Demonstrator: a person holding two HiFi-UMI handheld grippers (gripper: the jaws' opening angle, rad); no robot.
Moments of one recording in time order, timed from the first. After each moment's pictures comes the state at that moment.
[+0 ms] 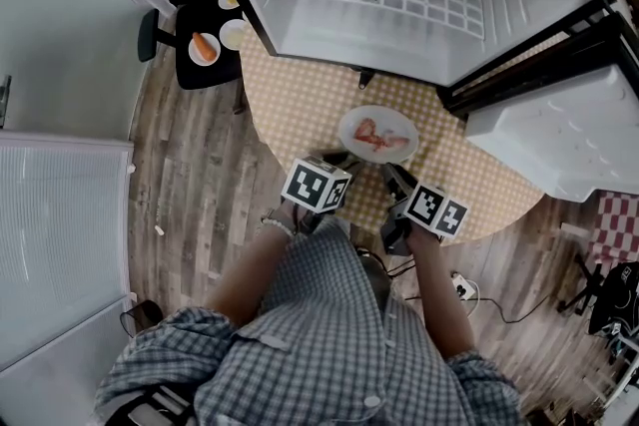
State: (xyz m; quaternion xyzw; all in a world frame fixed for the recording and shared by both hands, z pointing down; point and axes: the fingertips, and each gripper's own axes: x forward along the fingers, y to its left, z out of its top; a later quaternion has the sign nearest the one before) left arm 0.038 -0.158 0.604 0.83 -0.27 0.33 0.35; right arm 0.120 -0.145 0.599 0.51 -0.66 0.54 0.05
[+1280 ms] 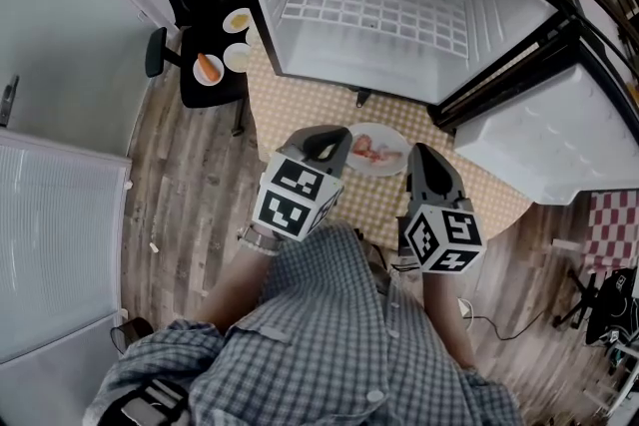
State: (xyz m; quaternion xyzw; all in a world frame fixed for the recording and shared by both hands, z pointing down) left arm 0.020 -0.201 0.413 0.90 -0.35 0.23 0.14; right arm 0.131 -0.177 0.395 0.60 -0.77 0.18 0.08
